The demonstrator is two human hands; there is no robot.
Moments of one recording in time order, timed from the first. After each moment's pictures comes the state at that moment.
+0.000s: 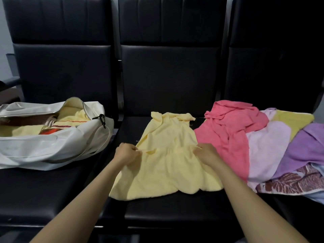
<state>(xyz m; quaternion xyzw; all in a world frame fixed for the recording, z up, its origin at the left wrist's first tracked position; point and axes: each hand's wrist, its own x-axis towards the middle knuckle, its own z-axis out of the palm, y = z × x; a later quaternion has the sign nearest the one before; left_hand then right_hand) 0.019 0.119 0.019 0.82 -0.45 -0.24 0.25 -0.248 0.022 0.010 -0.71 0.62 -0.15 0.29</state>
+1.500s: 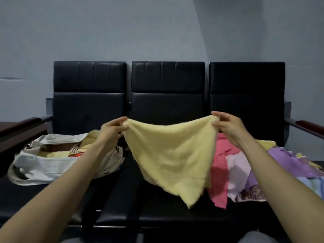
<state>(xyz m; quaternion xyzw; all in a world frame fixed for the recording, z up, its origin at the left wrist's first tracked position) 0.027 0.212 0.203 0.54 -0.39 -0.32 0.67 -0.332 0.080 0.217 -0.60 0.36 -0.53 0.48</state>
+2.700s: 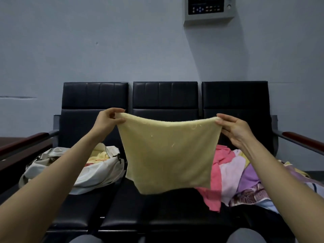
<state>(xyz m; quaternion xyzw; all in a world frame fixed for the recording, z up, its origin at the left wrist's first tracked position) 0.022 0.269 0.289 0.59 -0.57 -0.05 0.57 -0.364 0.155 0.275 -0.51 0.30 -0.61 0.53</state>
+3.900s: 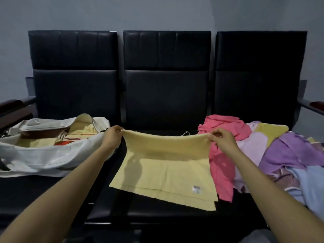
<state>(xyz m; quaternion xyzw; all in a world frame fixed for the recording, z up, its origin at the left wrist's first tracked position) 0.054 0.136 0.108 0.76 -0.47 -0.12 0.43 -0.315 0.030 0.098 -0.66 0.51 -0.44 0.32</state>
